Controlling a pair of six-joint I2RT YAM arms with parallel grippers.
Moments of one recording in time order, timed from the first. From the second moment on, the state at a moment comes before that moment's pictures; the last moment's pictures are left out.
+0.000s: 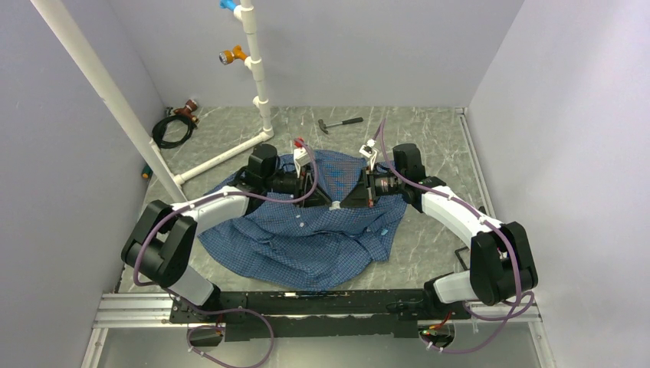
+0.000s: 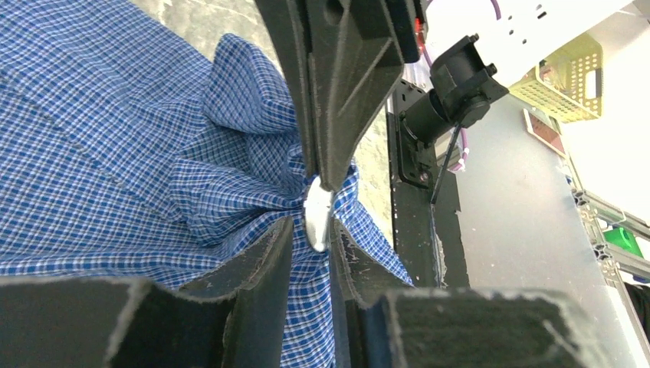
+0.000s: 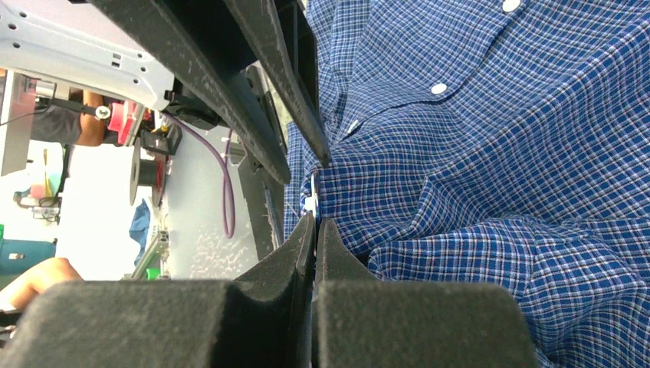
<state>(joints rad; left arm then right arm) -0.52 1.54 0.85 0.40 1.05 -0.23 0.34 1.37 0.82 -0.09 -1.05 0.30</state>
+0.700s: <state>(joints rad) -0.55 1.56 0.85 0.40 1.05 -0.22 0.34 1.37 0.82 -0.08 -1.08 0.31</state>
